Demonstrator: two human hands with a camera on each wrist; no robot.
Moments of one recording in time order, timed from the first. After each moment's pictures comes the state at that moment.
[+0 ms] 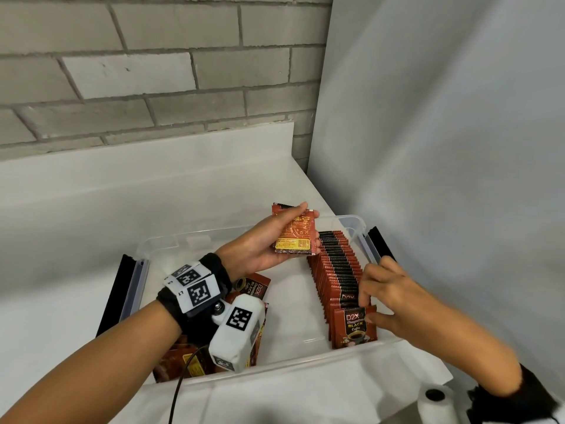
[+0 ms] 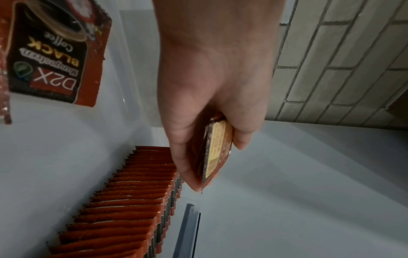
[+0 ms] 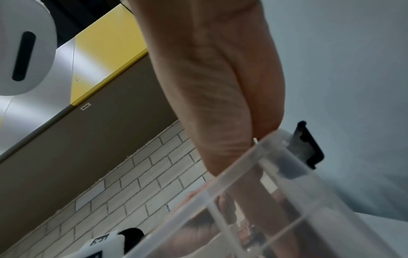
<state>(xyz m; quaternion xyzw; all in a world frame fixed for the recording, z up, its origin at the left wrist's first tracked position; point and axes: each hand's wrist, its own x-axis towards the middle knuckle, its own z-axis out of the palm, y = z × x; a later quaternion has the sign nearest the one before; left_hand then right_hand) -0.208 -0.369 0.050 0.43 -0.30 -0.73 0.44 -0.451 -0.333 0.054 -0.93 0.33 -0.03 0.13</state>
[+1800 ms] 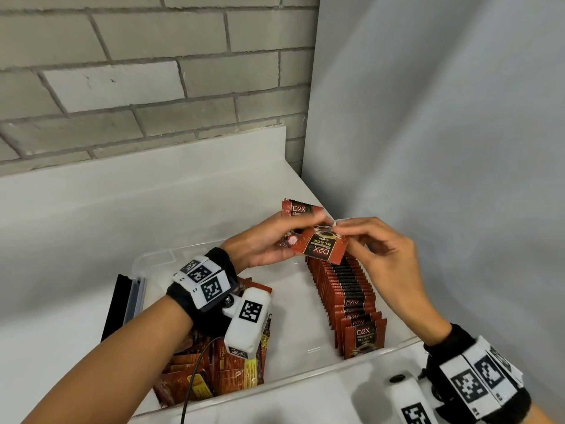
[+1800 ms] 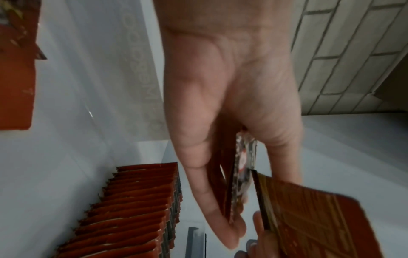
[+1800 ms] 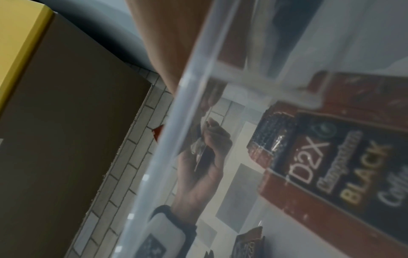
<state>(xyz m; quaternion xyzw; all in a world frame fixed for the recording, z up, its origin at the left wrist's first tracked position) -0.205 -0.388 0.059 0.36 -0.42 -0.74 0.37 -0.396 -0.356 0.055 -0.68 0.38 -0.51 0.37</state>
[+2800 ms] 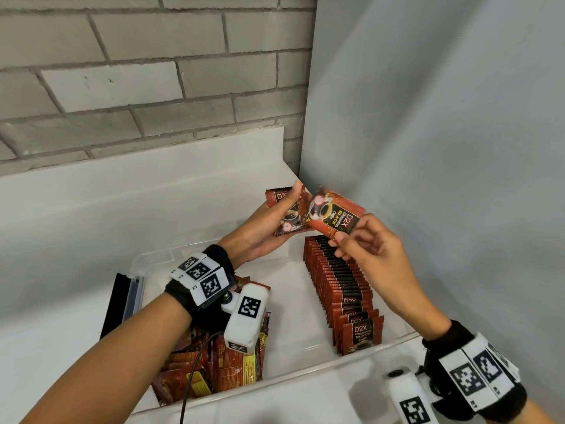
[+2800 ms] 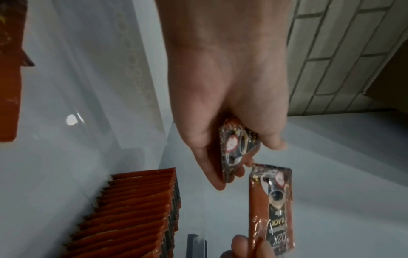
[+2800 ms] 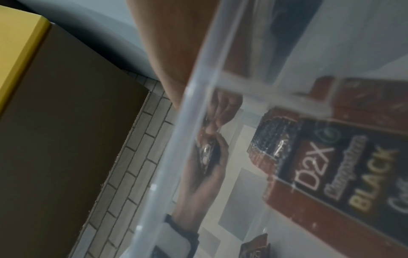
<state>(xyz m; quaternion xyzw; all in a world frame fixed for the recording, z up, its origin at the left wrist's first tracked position) -0.205 -0.398 0.056 0.38 -0.39 -0.68 0.49 -0.394 -0.357 0.056 -0.62 0.42 -0.47 0.47</state>
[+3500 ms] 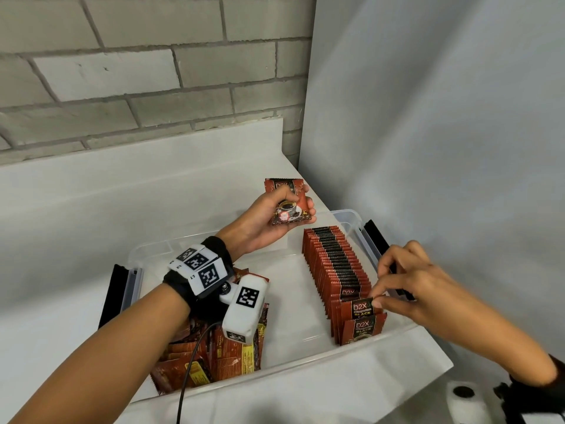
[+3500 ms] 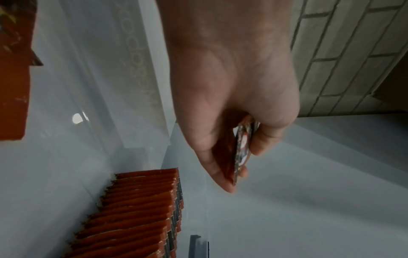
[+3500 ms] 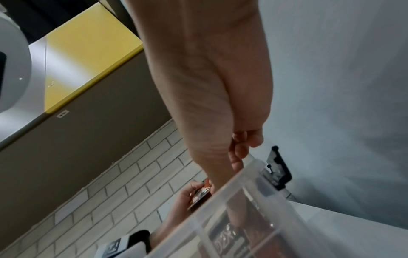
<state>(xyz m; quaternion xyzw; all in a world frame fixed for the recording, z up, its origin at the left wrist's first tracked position) -0.203 -0.395 0.059 0.32 -0.32 -0.74 0.50 -0.471 -0.330 0.061 -0.92 0.35 -0.13 0.14</state>
